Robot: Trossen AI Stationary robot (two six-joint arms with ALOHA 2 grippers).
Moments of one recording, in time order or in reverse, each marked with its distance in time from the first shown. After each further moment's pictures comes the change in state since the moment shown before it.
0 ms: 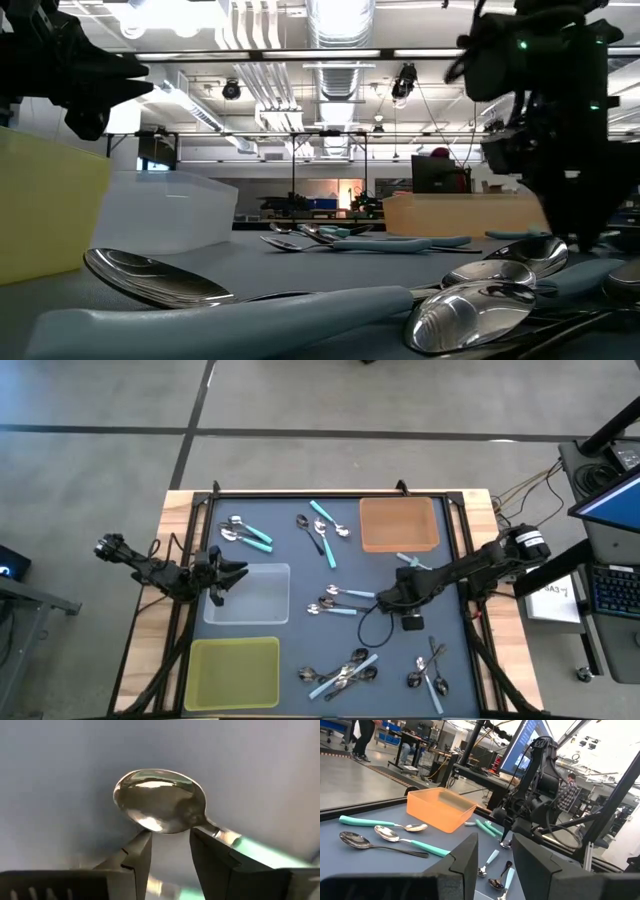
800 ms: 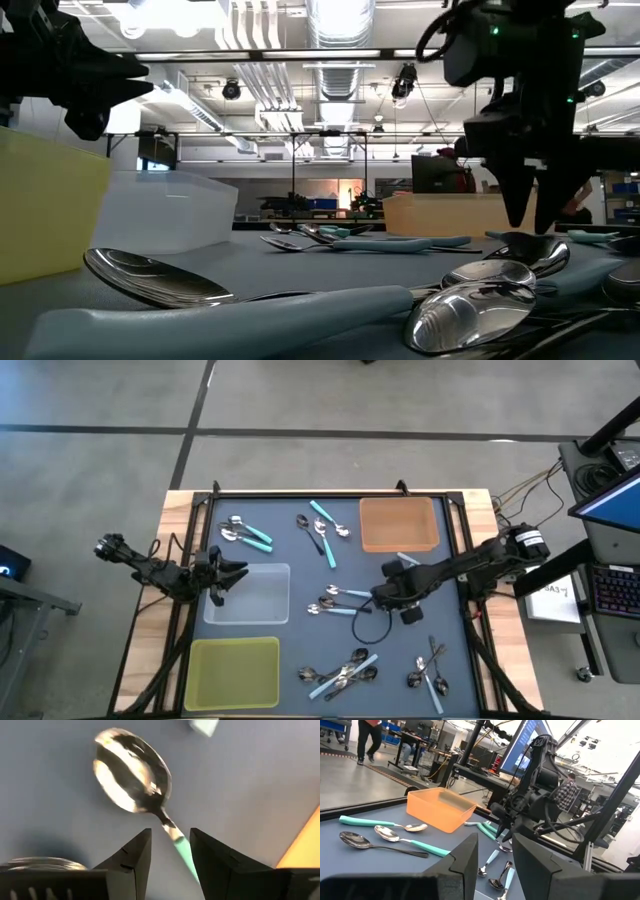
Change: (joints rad) left arm 0.000 0.000 0.000 0.000 0.000 0.000; right arm -0.056 -0.004 0.050 -0.024 0.103 -0.348
